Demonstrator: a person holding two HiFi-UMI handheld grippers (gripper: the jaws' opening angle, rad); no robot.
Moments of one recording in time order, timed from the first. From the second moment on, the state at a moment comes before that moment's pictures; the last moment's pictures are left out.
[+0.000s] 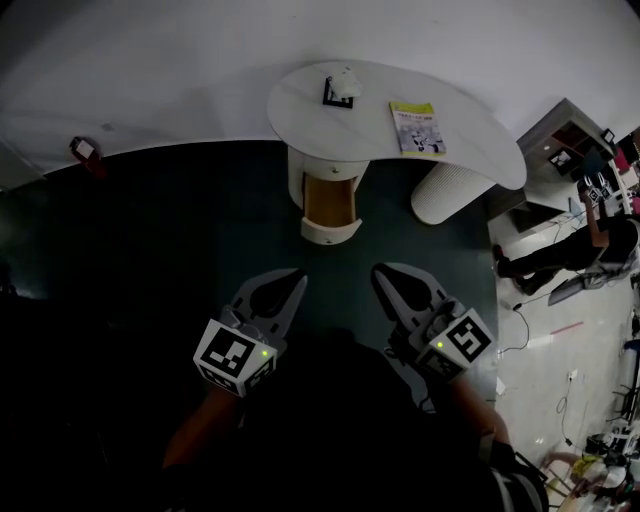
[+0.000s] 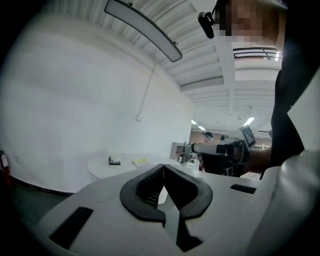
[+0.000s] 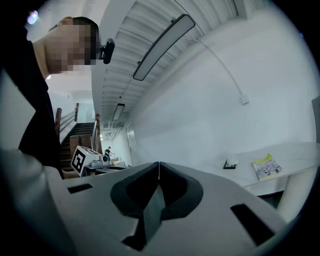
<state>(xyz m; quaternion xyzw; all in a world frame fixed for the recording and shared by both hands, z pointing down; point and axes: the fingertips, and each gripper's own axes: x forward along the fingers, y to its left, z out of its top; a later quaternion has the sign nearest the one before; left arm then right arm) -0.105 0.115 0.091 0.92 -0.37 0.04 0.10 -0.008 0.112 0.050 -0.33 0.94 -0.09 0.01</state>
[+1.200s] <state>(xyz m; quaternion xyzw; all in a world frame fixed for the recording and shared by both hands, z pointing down) -0.002 0.117 0.084 0.92 -0.38 0.05 0.09 0.097 0.122 0.055 -0.32 0.94 -0.08 0.03</state>
